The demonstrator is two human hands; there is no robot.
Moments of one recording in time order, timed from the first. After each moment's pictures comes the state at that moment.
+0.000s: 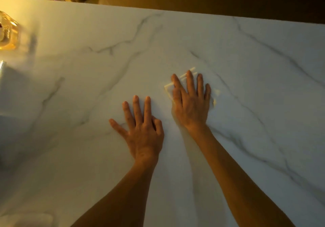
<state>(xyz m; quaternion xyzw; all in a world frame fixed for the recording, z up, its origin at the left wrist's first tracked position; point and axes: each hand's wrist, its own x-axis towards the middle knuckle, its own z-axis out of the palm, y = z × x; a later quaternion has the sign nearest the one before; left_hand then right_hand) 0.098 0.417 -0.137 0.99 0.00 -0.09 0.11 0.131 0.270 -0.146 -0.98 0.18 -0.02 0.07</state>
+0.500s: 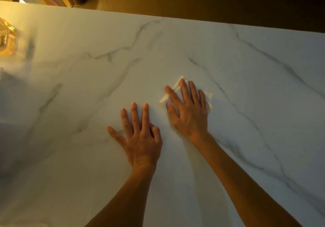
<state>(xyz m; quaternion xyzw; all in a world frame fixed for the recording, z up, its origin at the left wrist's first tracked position) 0.098 0.414 -0.135 0.99 0.01 -0.09 0.11 0.126 0.258 -0.142 -0.99 0.10 0.02 0.05</state>
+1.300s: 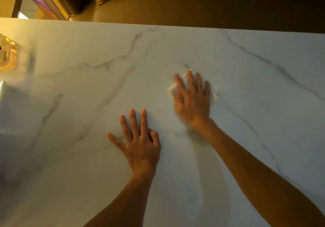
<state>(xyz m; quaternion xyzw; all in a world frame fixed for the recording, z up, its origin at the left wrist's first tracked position) 0.099 0.414 -0.133 0.99 0.03 -0.11 0.11 0.161 0.231 -0.136 -0.98 0.17 0.01 0.04</state>
